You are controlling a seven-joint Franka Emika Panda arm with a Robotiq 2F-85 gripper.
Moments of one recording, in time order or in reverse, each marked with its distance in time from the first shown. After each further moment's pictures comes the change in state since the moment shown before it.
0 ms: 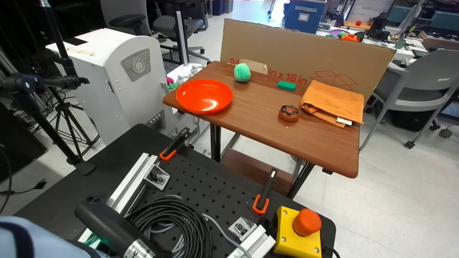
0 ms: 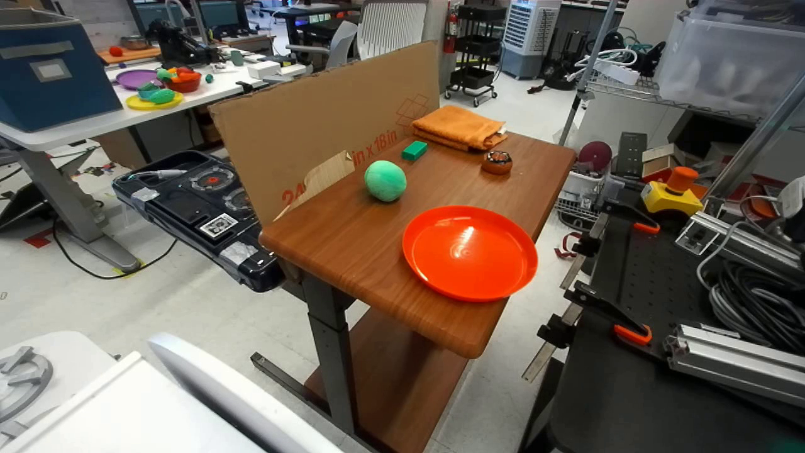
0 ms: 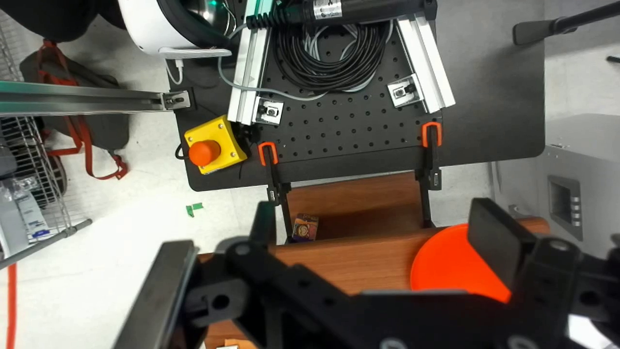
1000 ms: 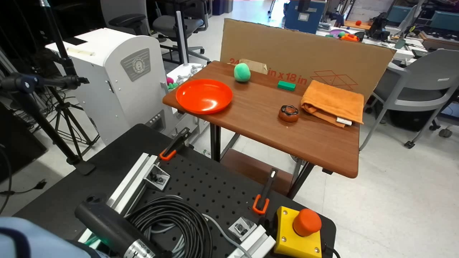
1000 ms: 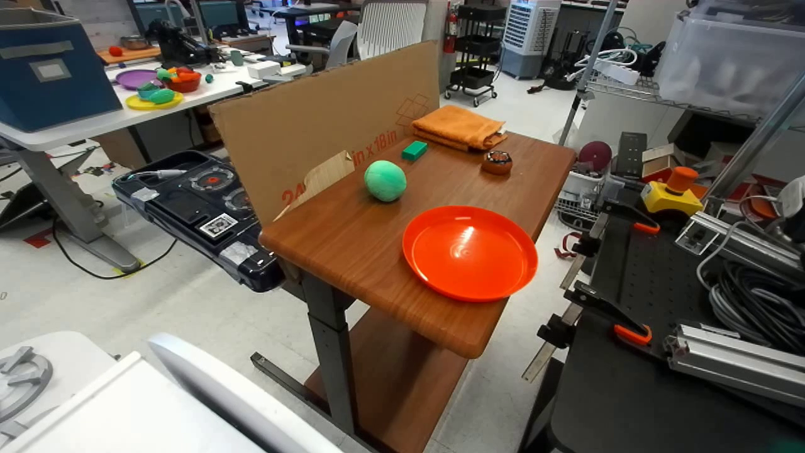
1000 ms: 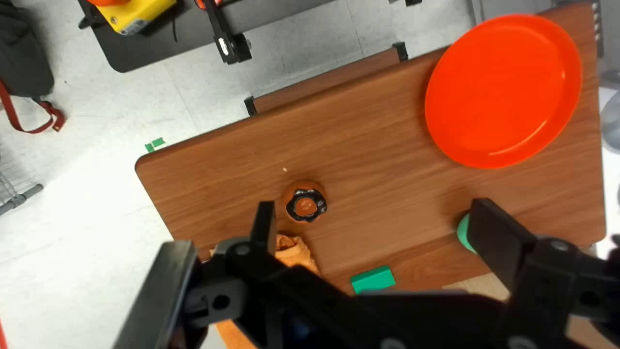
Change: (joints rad) arm -0.057 0.474 -0.092 0.064 0.023 0.598 0.059
